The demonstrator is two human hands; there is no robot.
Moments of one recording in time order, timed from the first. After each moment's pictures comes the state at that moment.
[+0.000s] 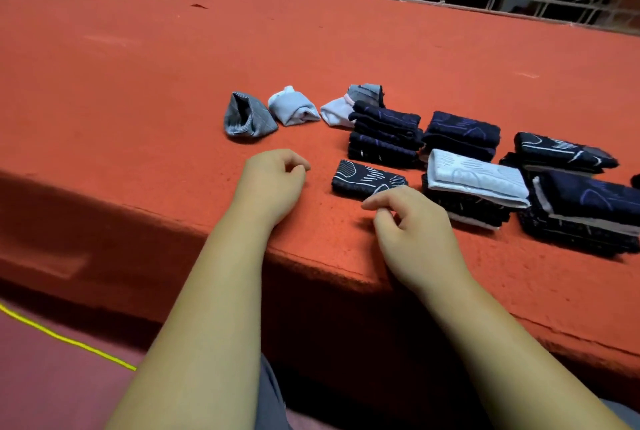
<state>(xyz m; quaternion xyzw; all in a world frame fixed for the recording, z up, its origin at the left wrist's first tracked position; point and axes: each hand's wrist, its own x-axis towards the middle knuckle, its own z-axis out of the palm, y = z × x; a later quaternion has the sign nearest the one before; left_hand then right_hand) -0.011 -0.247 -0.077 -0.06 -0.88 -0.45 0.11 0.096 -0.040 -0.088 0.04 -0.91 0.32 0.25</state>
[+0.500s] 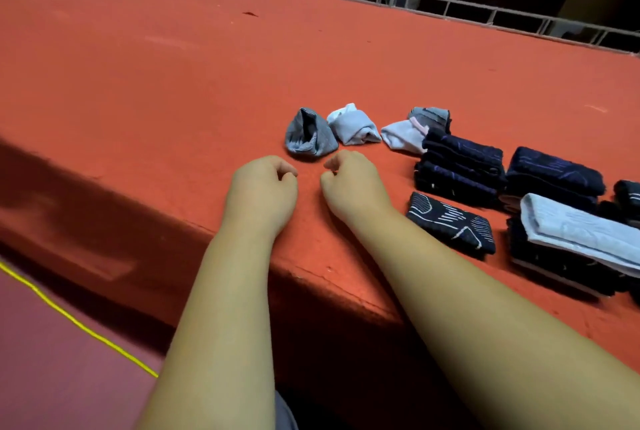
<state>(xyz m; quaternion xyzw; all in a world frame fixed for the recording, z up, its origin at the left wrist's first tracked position) -0.042 -0.342 -0.080 0.08 -0.88 -0.44 0.16 -0.081 -0.192 -0.083 0.02 -0.95 0.28 0.12</state>
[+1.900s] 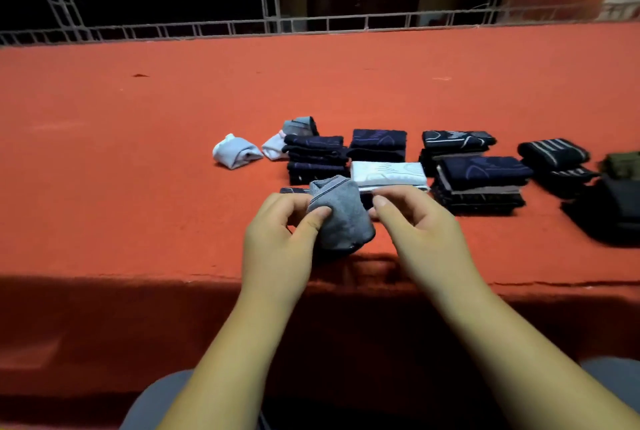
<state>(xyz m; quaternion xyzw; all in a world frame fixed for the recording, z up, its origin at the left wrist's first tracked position) 0.117 -0.178 -0.050 -0.22 -0.77 -0.58 0.18 0.181 0.006 -0.045 -0.06 -0.77 0.57 0.29</state>
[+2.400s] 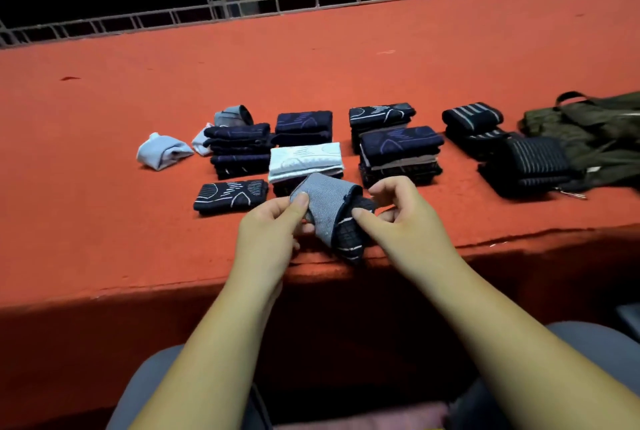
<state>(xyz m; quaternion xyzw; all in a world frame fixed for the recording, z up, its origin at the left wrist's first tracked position) 0.132 -0.068 -0.073 -0.10 -0.71 -0.70 -0.08 0.232 0.102 -0.073 -0.15 -0.80 0.51 0.27</state>
